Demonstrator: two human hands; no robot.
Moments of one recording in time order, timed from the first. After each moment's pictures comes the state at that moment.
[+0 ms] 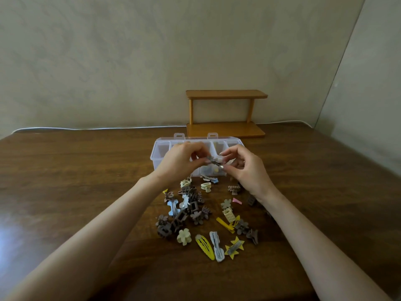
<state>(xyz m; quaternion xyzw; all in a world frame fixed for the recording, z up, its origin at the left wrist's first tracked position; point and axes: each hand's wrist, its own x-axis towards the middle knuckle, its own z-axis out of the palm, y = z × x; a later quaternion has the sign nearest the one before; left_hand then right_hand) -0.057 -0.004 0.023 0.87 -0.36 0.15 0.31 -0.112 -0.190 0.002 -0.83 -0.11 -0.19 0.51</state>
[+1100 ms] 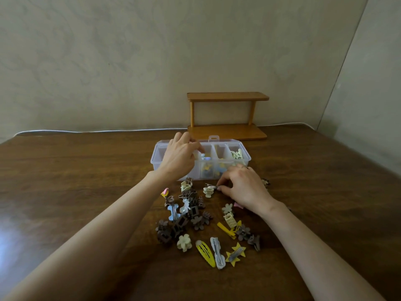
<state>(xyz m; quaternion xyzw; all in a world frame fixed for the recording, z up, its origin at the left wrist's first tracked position) -0.025 -0.012 0.016 0.92 -0.28 0.22 0.17 -0.106 -0.183 -0.010 -0.97 -0.13 -0.17 0.13</state>
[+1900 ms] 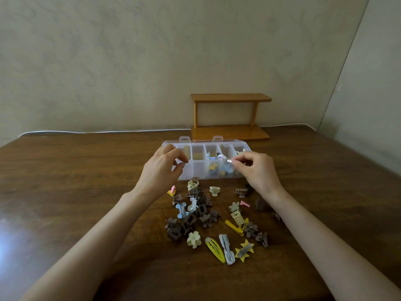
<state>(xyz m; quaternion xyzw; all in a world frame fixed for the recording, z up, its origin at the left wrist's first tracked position) -0.071 0.042 0.012 0.90 -0.25 0.25 0.25 -0.109 -0.187 0.009 -0.89 -0.05 -0.25 0.38</state>
